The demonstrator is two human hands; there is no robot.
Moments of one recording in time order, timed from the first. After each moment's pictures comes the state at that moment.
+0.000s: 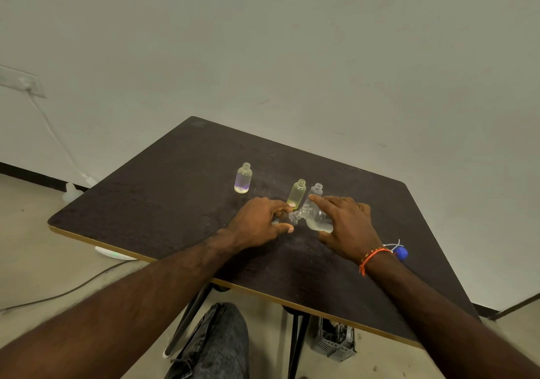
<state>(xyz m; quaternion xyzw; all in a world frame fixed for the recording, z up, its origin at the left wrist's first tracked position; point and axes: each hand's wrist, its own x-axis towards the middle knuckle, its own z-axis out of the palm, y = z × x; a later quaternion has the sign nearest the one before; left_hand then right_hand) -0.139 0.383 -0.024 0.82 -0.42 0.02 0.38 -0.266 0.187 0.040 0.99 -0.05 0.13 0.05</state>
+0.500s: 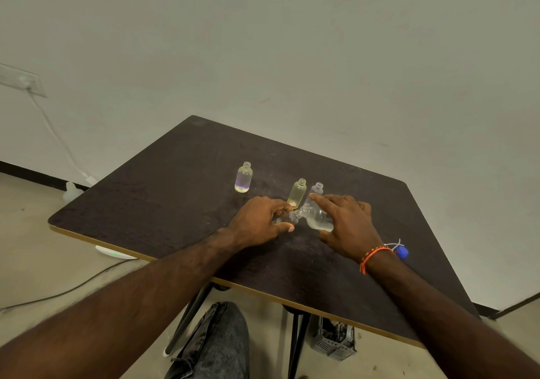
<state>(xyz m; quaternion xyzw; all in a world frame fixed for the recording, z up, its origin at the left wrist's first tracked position) -0.139 0.384 -0.025 0.82 -0.43 0.02 0.38 -0.266 0.188 0.042 0.99 -0.05 0.12 0.05</state>
